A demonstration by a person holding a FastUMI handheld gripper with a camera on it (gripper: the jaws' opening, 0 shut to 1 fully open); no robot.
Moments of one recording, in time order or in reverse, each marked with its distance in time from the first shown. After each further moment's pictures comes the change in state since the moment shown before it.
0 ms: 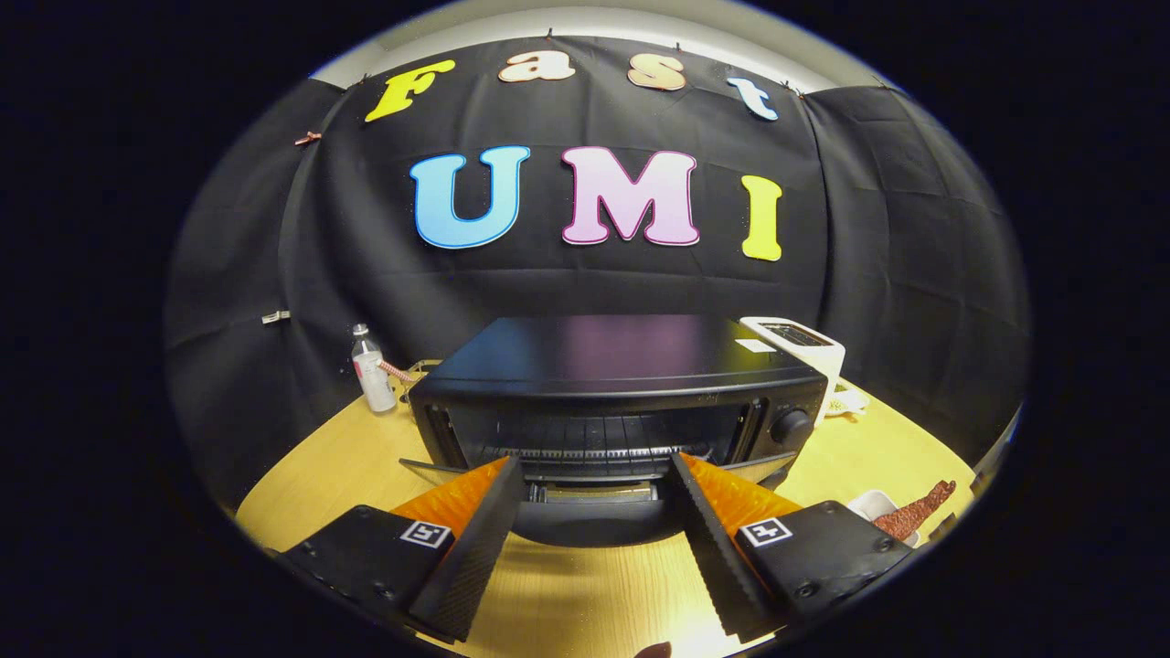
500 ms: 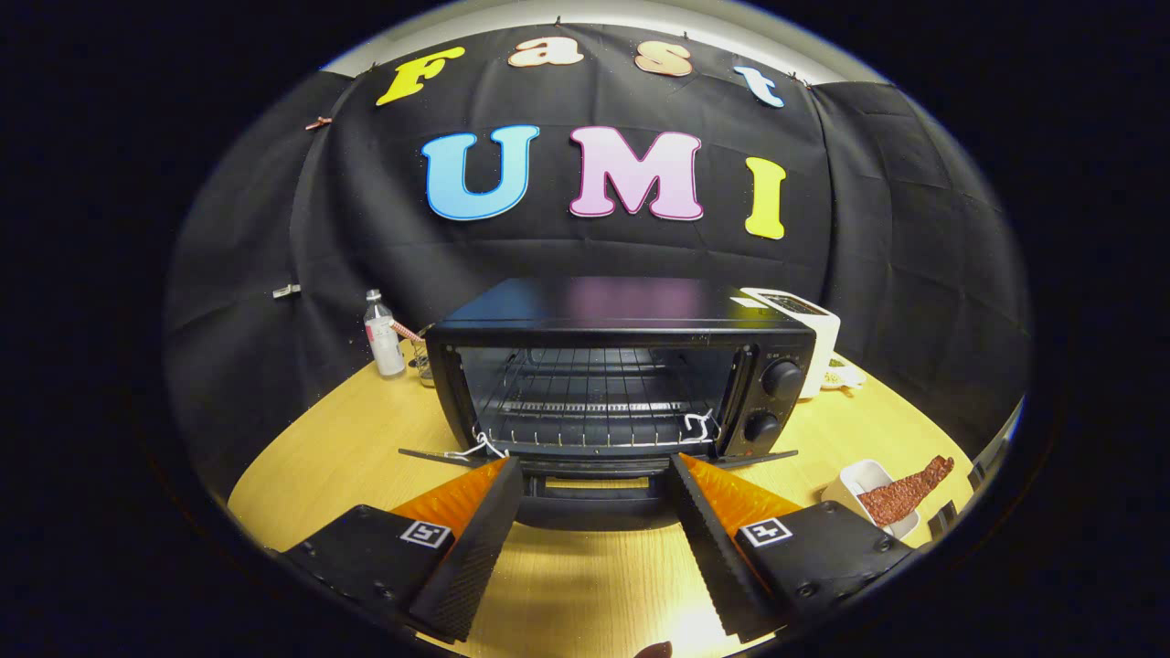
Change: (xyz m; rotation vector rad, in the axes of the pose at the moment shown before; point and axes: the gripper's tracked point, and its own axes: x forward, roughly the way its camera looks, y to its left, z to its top) arm -0.030 -0.001 -0.039 -0.023 0.077 0.016
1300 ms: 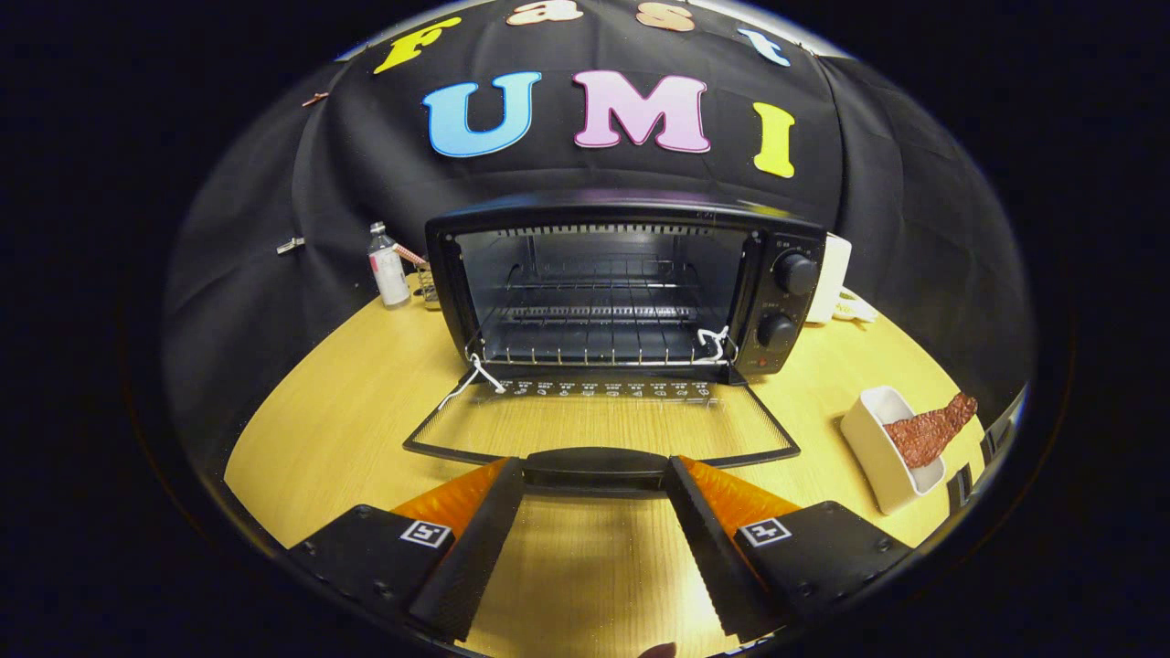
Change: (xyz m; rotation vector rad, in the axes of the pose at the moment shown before) arm -0.016 0.002 -0.082 0.010 0.224 0.030
